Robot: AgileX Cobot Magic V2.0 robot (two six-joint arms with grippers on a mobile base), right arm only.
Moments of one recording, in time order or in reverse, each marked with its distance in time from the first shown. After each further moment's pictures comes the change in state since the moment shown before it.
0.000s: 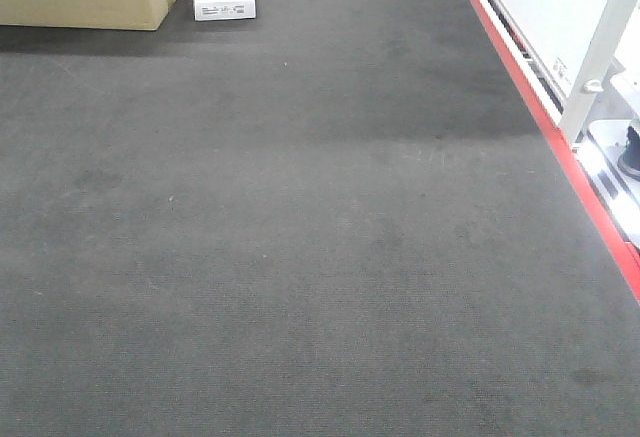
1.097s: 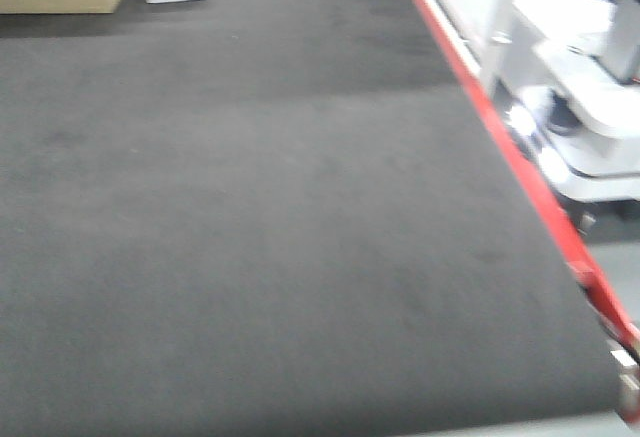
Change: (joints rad) arm 0.000 0.000 0.000 0.000 0.001 0.000
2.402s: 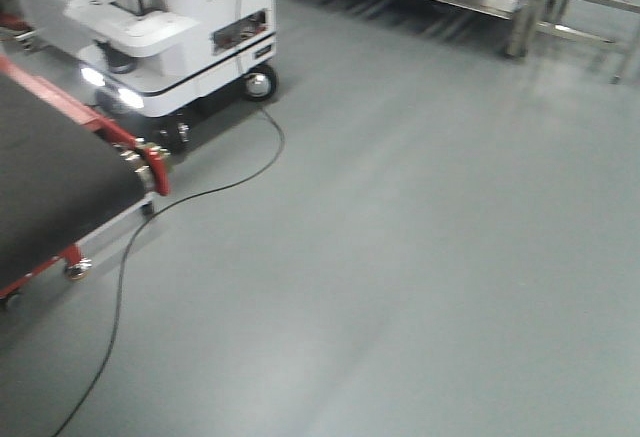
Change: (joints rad) arm 0.000 0.000 0.000 -0.002 0.017 0.000
